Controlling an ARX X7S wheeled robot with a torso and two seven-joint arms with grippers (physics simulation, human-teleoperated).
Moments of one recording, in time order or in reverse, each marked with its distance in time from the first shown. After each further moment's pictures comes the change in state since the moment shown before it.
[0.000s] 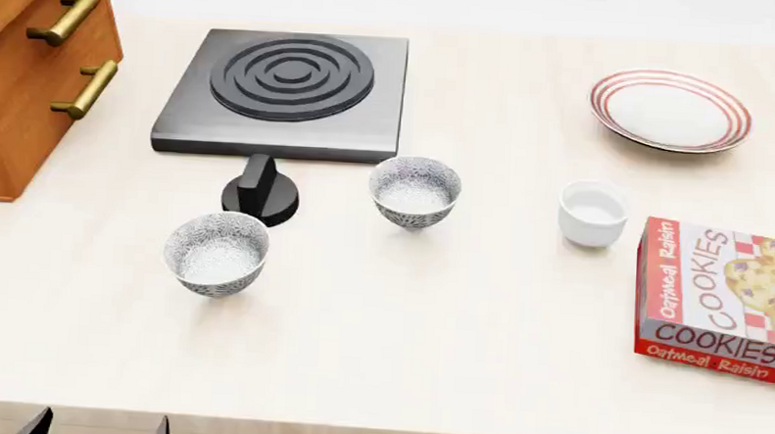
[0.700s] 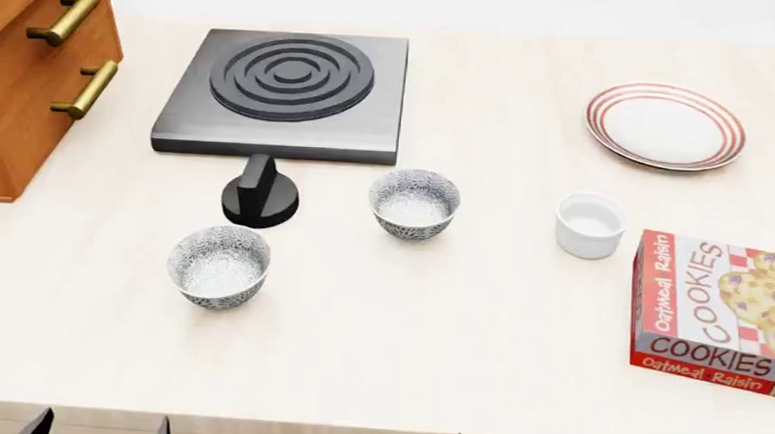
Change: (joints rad) left arm -0.002 -0.066 0.077 -0.001 -0.064 -0.001 -0.074; right arm 0.010 0.064 -0.067 -0.006 0.081 0.017 0.082
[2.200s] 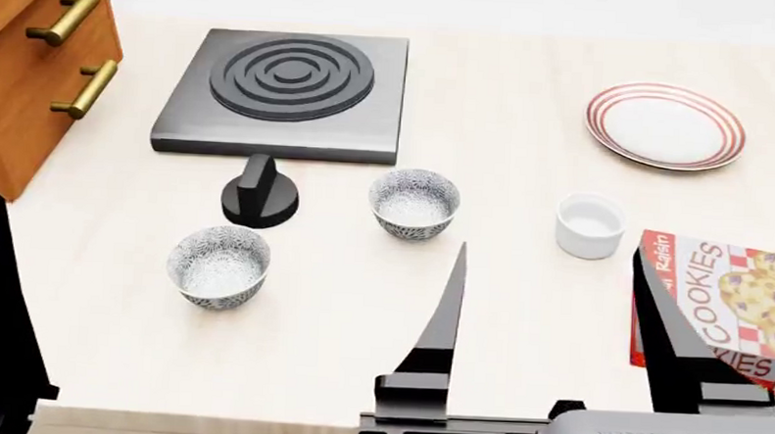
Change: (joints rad) left arm -0.202 -0.426 0.073 1.014 -0.526 -0.504 -0.507; right arm 0.182 0.105 -0.050 -0.999 0.080 0.779 0.154
